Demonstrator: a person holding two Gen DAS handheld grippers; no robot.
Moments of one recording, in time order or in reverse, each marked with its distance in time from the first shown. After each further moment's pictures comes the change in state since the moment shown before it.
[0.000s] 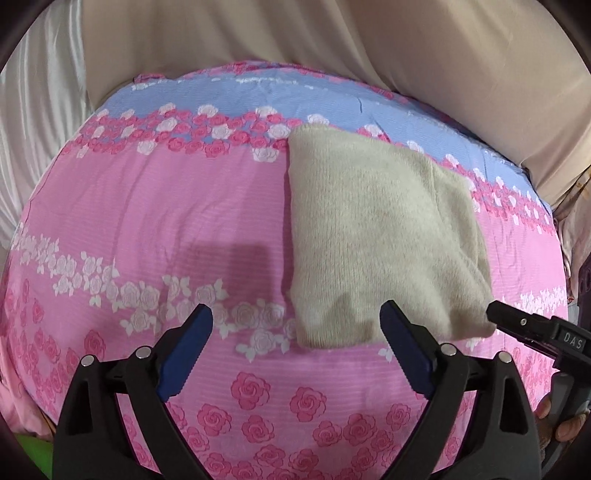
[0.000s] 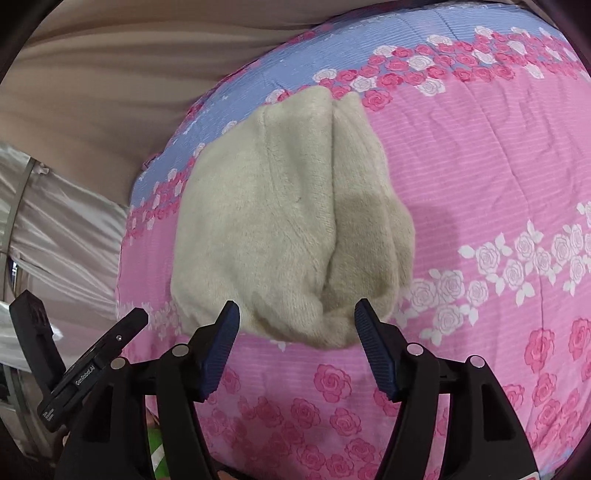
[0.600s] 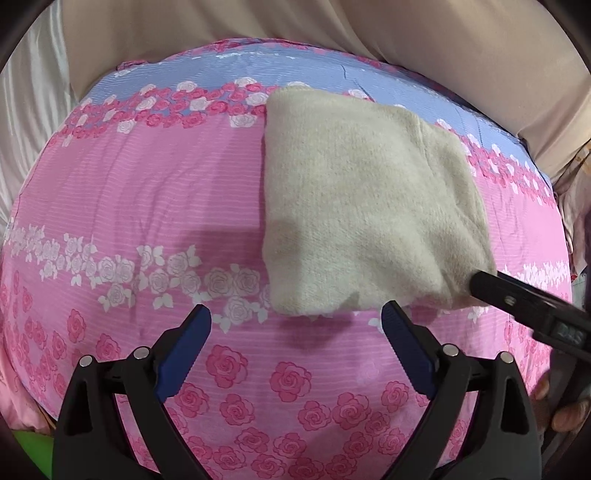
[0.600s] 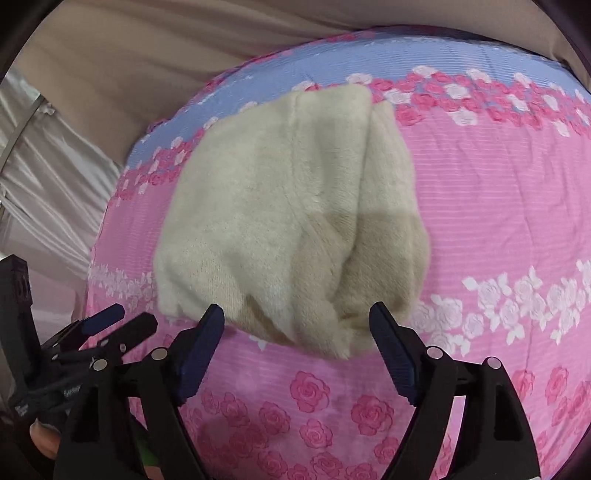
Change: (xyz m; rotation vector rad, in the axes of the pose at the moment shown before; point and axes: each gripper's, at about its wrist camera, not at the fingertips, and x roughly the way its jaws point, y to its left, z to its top) left arm 0.017 -0.024 -0.021 0.050 0.069 -0.011; right arm 0.035 0.027 0.006 -0.255 0.038 -0.085
